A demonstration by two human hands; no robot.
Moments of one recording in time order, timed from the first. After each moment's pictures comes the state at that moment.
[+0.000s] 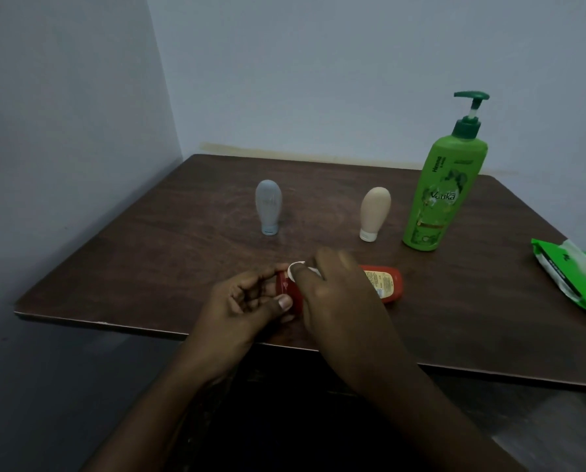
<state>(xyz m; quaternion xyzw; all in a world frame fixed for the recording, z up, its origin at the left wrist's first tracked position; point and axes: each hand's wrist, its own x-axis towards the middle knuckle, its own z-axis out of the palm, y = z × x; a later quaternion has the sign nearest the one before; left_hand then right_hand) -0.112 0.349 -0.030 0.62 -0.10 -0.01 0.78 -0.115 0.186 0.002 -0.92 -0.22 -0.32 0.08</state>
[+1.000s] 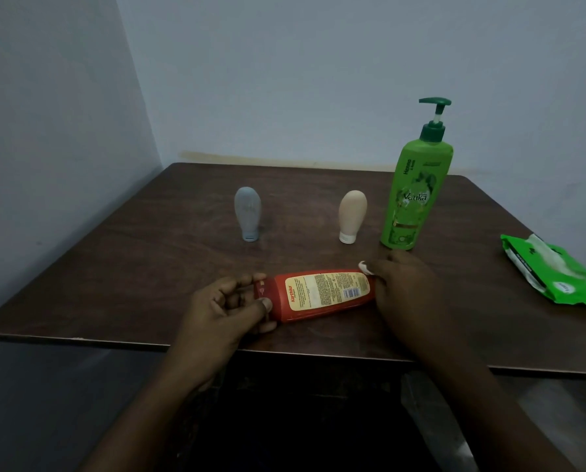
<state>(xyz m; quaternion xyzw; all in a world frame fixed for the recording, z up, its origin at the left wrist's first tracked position) -0.108 0.346 -0.028 0.65 -0.04 -0.01 0.76 -0.079 0.077 -0.019 -0.95 -0.06 -0.26 0.13</state>
